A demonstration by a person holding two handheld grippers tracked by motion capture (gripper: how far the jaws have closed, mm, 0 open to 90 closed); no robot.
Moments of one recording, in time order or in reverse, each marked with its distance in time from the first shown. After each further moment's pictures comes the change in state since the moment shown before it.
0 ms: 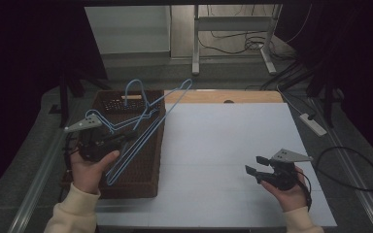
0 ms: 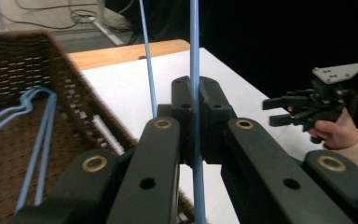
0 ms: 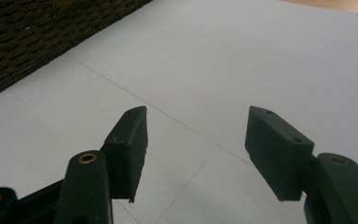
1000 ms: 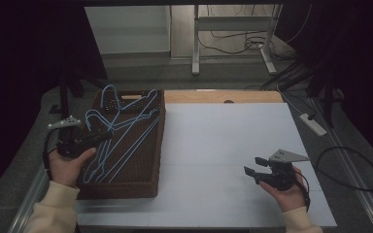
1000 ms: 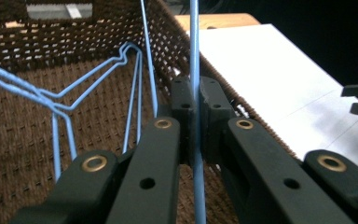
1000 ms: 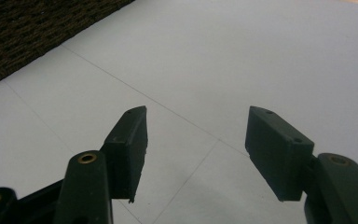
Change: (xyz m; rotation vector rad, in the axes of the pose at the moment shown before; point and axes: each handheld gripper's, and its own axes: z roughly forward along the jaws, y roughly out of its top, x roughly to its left) left arm 0.073 -0.022 -0.018 0.105 0.164 -0.078; right arm 0.001 -0.002 0.005 0.028 -0.004 -0.004
